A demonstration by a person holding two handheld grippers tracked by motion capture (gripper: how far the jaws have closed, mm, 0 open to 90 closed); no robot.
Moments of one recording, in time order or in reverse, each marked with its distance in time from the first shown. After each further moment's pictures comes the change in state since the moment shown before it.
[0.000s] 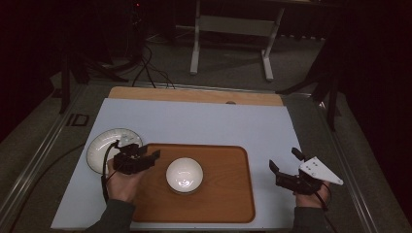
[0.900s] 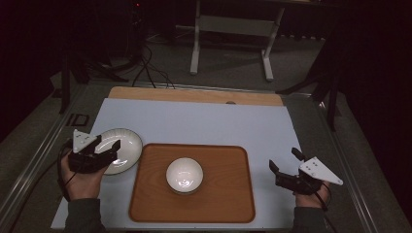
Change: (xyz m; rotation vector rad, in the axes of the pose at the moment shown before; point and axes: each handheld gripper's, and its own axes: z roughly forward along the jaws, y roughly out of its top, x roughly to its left) left arm 0.064 -0.005 -0.057 -0.178 0.255 0.063; right arm 0.000 0.000 0.000 0.000 -0.002 0.001
